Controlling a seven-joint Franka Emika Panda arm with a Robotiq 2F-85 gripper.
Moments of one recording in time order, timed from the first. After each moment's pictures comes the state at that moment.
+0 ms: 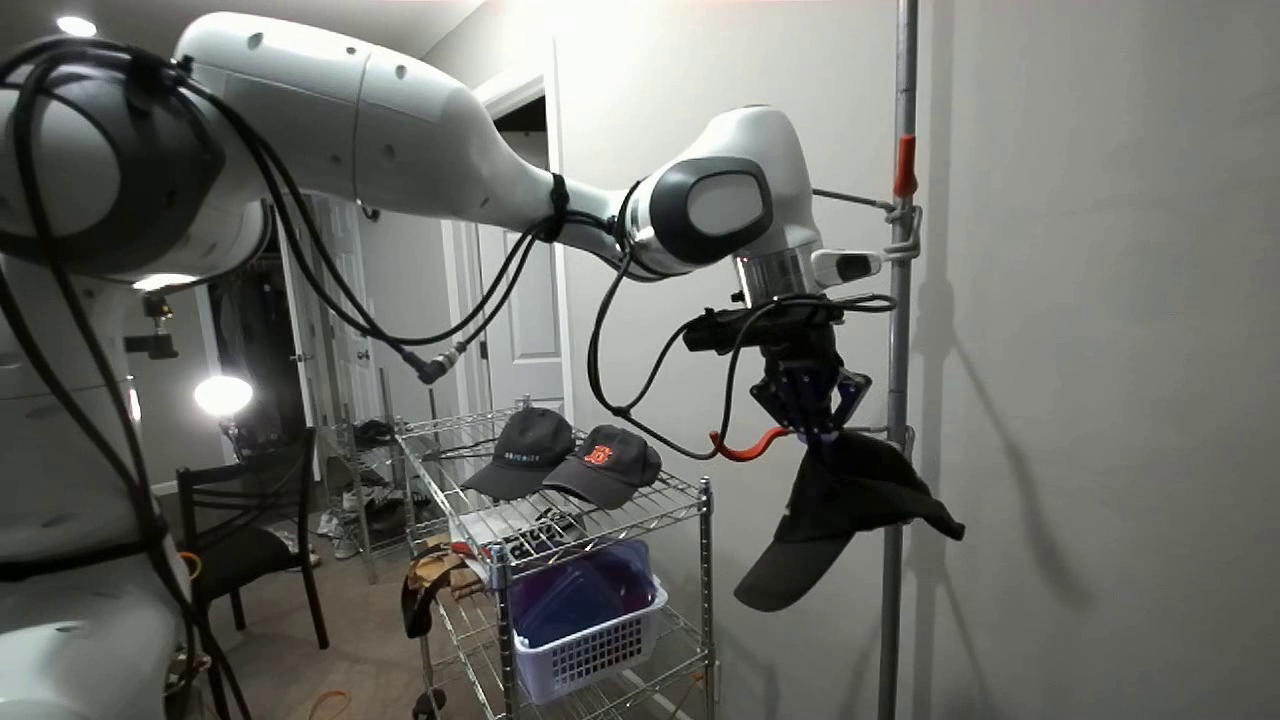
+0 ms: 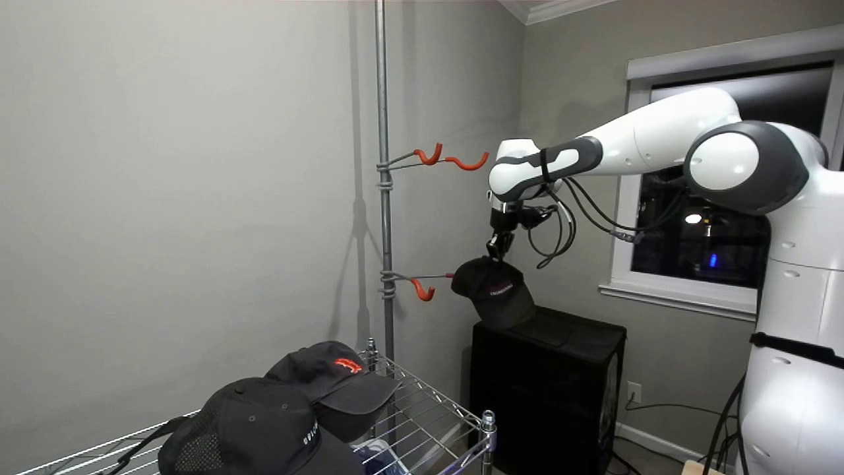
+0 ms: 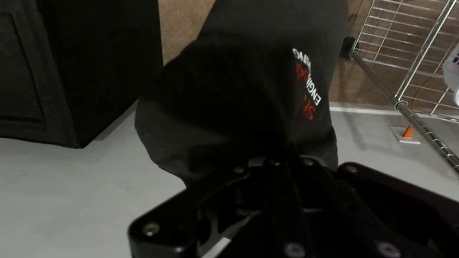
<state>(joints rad) -0.09 0.01 -0.19 -1.79 -0.08 2.03 -0.37</state>
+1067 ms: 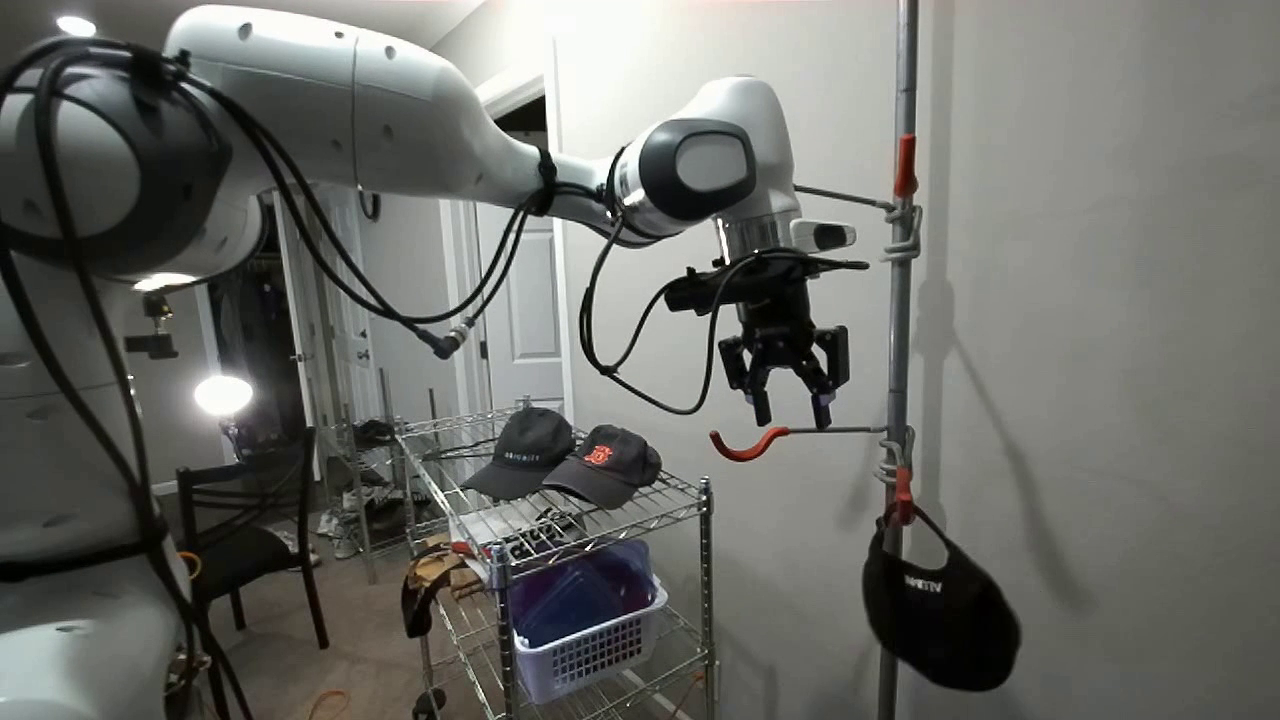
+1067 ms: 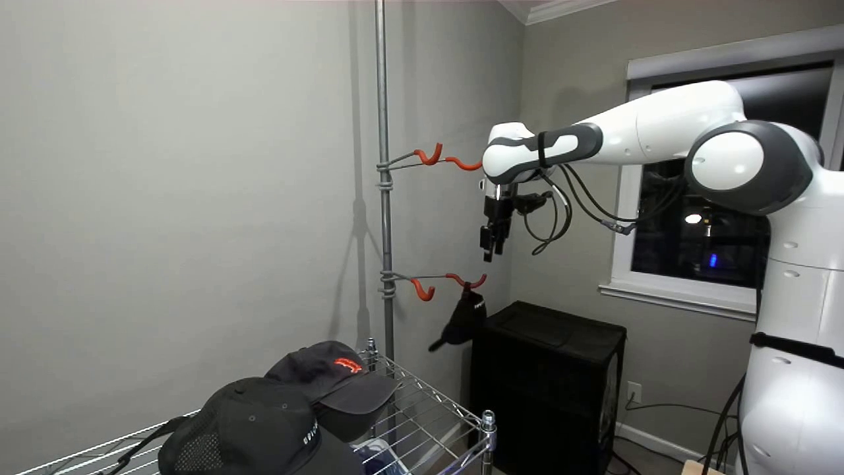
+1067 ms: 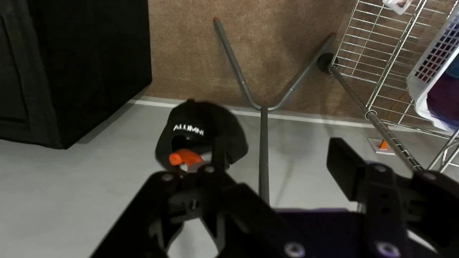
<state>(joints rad) -0.09 0.01 -0.14 -1.69 -0.08 1.87 -0.37</state>
